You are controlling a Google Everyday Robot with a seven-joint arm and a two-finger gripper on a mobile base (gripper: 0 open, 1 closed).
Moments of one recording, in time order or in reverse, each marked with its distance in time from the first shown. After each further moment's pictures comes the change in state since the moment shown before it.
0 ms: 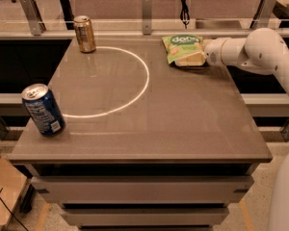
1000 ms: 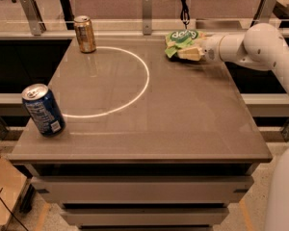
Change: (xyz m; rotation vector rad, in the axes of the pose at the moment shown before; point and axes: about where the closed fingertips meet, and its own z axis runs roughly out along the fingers) arm -0.019 0.006 0.002 -0.023 -0.022 -0.023
